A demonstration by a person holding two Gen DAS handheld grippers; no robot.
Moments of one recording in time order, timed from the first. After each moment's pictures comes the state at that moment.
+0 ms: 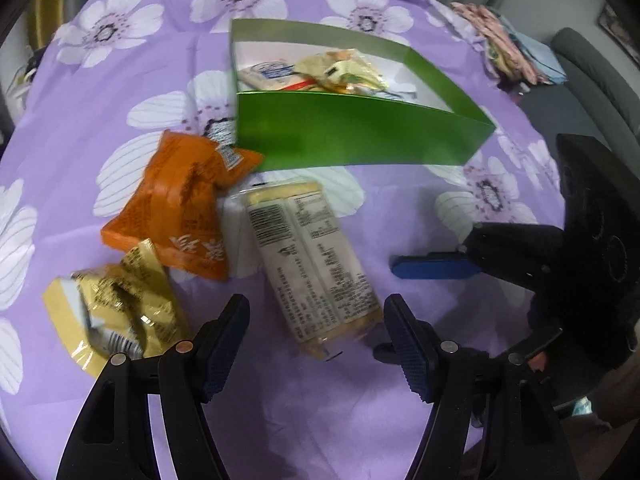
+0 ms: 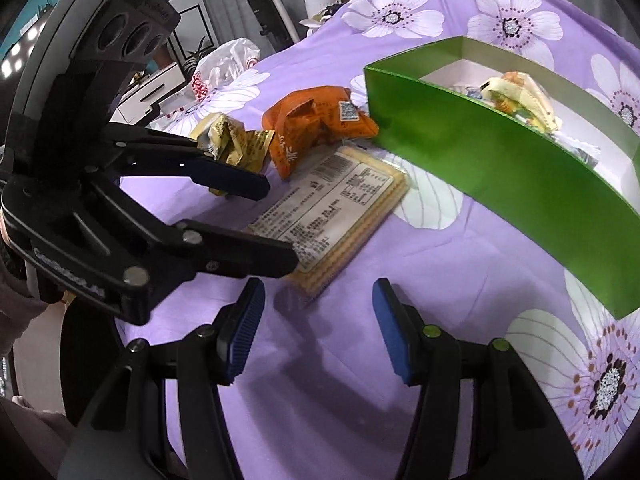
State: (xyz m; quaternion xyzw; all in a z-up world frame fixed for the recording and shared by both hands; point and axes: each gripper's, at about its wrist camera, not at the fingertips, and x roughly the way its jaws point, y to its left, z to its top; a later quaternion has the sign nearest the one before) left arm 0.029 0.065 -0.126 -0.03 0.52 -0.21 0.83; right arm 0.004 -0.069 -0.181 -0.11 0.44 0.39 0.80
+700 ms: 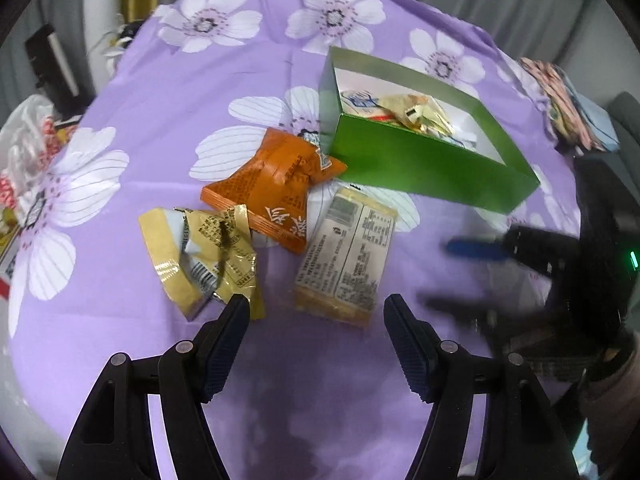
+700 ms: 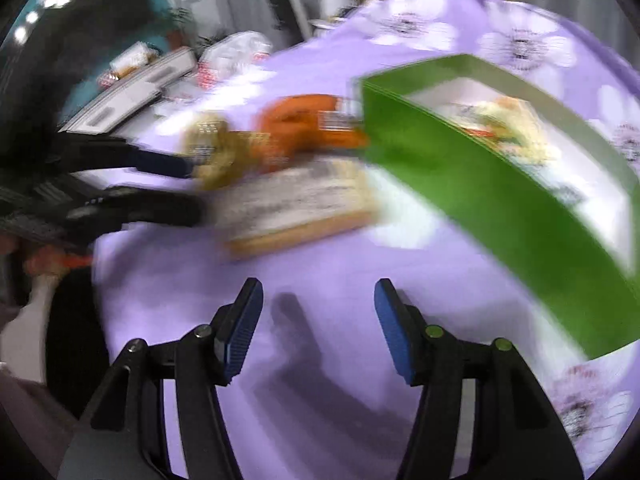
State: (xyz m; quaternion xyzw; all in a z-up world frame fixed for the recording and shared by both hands) left arm -0.004 0.083 -0.112 -0.09 0.49 -0.06 0.86; right arm 0.030 -0.086 -0.166 -0.17 0.41 0.38 0.81
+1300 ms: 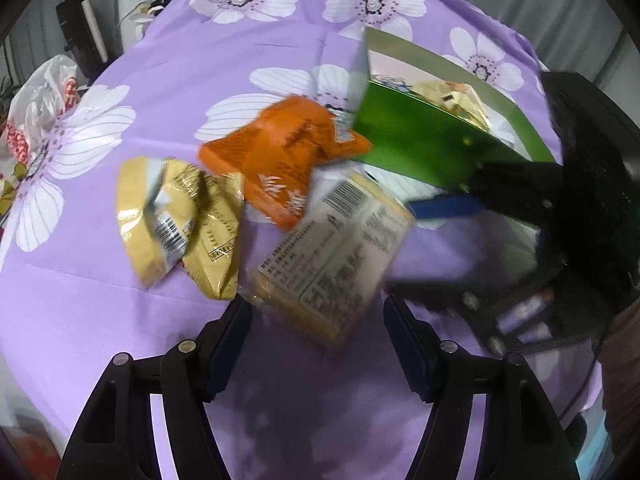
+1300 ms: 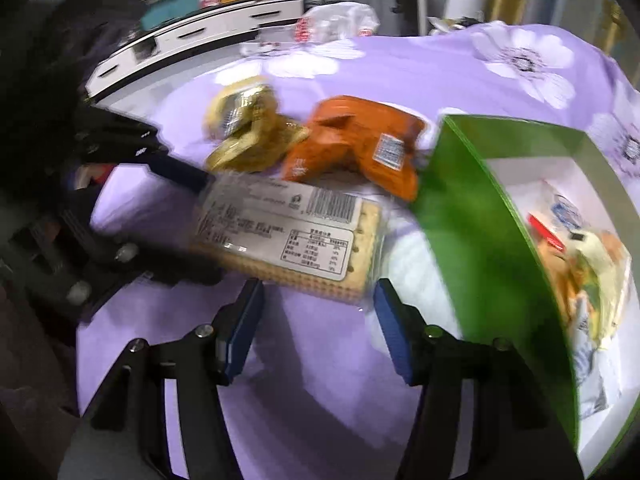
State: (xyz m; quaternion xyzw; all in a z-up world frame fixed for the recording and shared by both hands) left arm 0.006 0.078 -0.139 -0.12 0.51 -0.01 0.85; right arm 0.058 -0.027 -0.171 -0.30 0.38 0.56 0.67
